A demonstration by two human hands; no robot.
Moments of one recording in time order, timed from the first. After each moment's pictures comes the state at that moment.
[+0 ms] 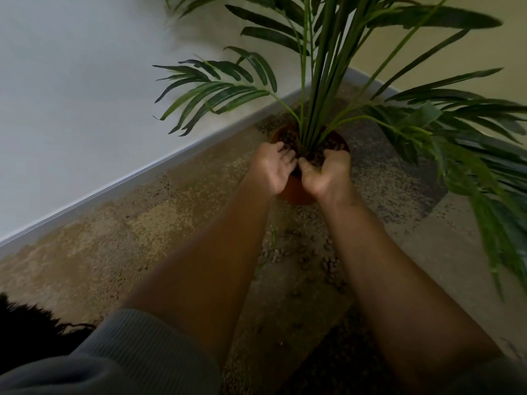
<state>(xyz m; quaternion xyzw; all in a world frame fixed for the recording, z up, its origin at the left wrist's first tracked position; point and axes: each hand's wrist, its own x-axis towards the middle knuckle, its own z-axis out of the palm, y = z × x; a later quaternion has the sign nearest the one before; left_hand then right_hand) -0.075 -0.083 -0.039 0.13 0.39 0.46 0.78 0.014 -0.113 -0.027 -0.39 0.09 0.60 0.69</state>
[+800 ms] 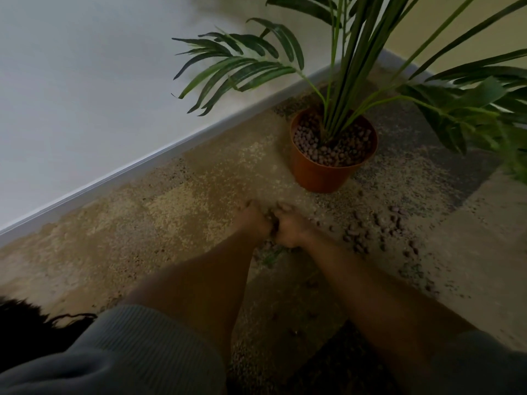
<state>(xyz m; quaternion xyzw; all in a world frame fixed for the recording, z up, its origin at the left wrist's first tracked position) -0.161 -0.151 -0.169 0.65 0.70 0.01 0.31 -0.041 -0.164 -0.164 -0.62 -0.70 0.33 -0.07</state>
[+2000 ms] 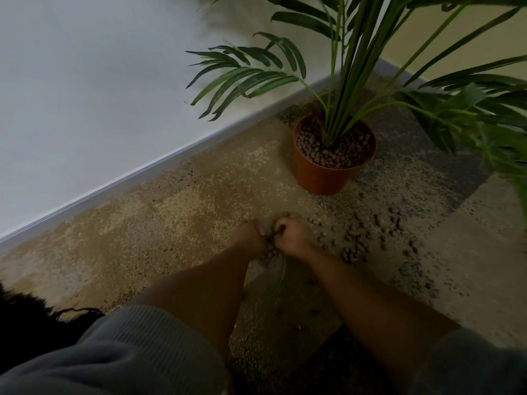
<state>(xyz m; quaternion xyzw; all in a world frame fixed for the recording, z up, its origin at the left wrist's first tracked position) -0.189 -0.187 -0.176 0.63 0.69 0.03 0.35 -0.052 -0.195 -0.176 -0.70 -0.63 0.32 0.10</state>
